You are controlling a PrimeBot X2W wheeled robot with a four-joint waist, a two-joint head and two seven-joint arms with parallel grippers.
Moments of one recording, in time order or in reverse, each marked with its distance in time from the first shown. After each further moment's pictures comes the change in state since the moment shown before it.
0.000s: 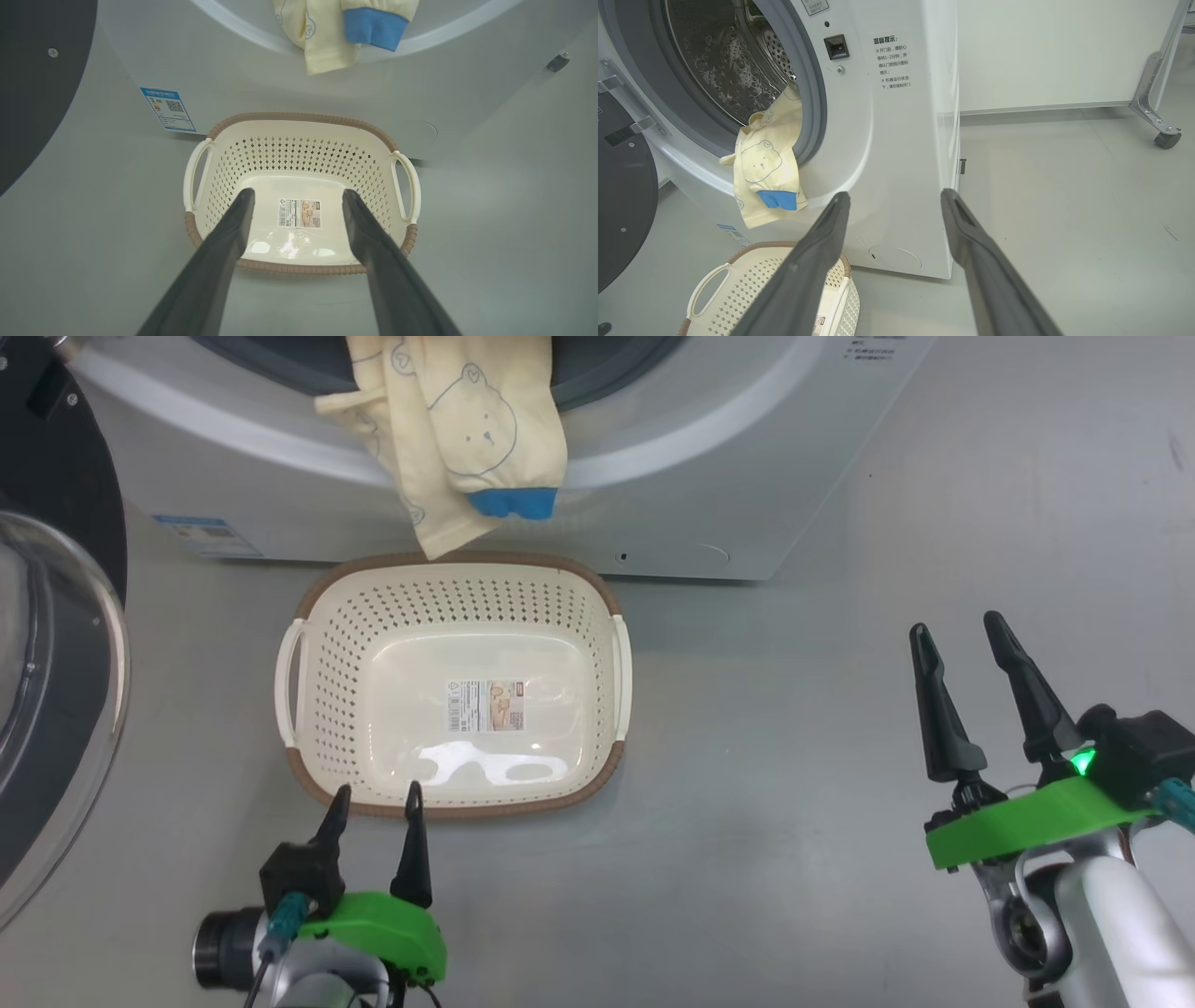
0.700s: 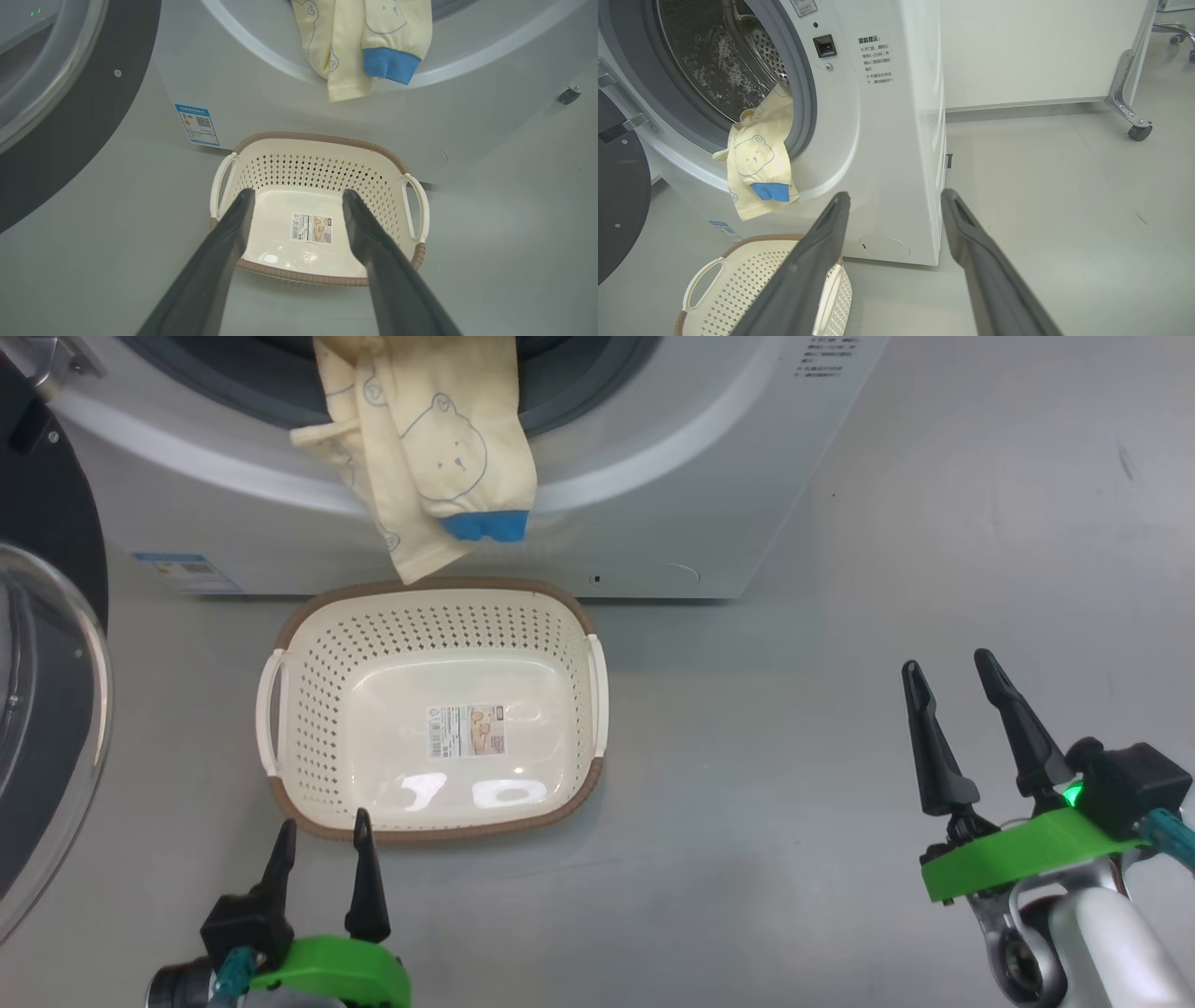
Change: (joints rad) left arm 0.171 -0.034 0.189 -0.145 0.095 -0.021 0.000; right arm 0.058 0.006 0.002 -0.003 -0.007 0.000 0.000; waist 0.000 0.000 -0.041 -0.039
